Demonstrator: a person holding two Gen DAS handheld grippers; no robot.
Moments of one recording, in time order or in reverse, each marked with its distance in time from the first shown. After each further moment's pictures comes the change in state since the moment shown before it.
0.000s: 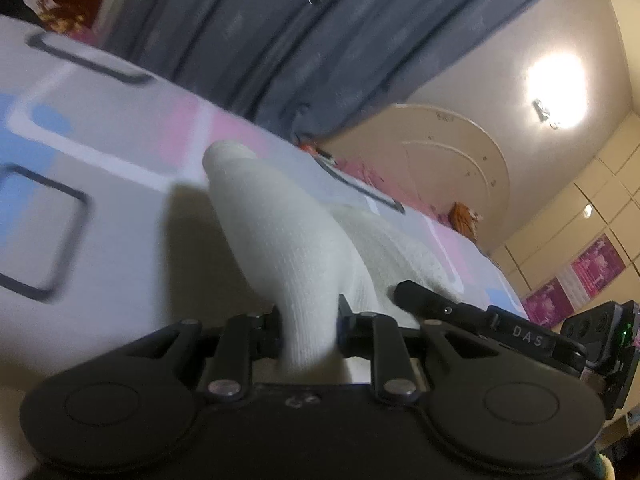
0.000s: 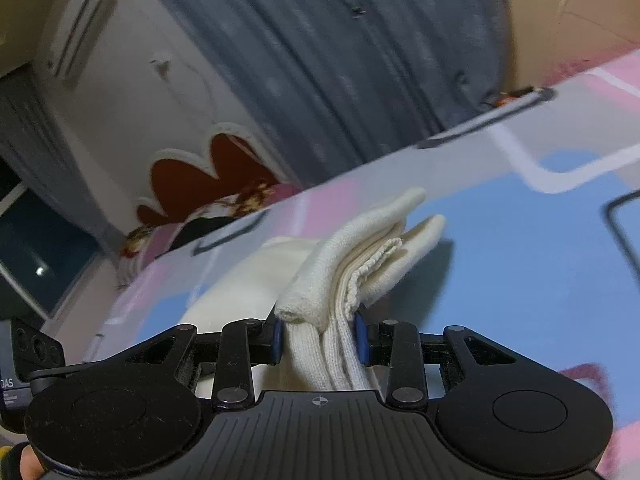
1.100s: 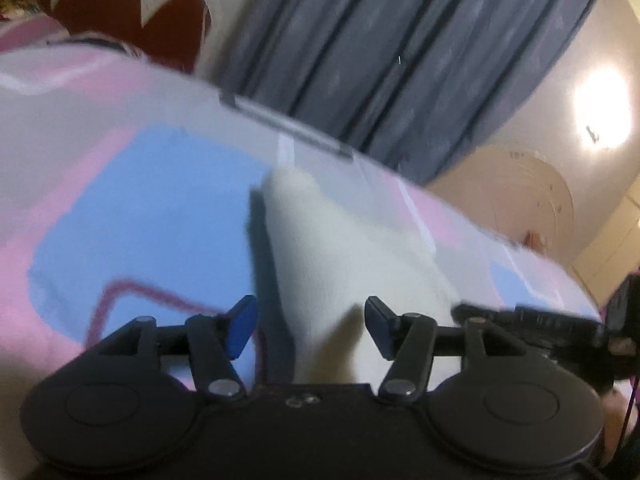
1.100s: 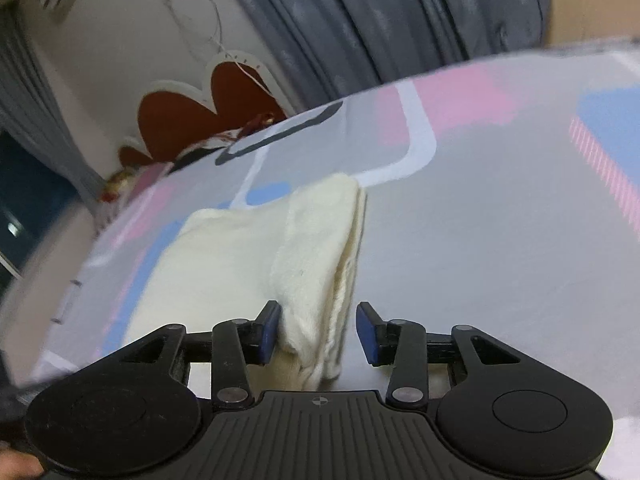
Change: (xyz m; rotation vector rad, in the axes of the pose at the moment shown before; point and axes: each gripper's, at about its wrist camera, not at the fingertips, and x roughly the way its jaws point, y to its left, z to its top) left arm -0.115 0.194 0.028 0.047 -0.142 0.193; right arm 0.186 0.145 -0.088 -0.079 0.099 -0.167
